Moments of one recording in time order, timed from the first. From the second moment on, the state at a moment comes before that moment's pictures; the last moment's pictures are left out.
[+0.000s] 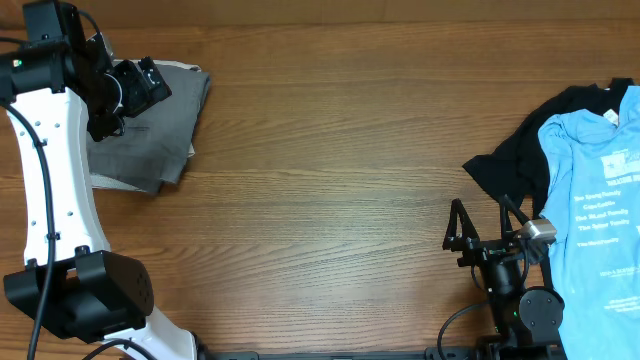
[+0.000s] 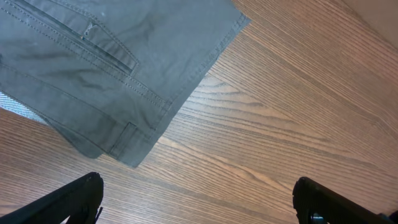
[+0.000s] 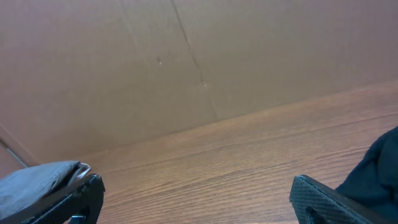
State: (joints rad) left arm 0.25 1.83 1.95 -1.28 0.22 -0.32; right arm 0.07 0.01 0.02 0.05 -0.08 0.35
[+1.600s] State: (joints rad) left arm 0.25 1.83 1.95 -1.28 0.22 -0.32; right arm 0.07 0.01 0.02 -0.03 -0.12 -0.04
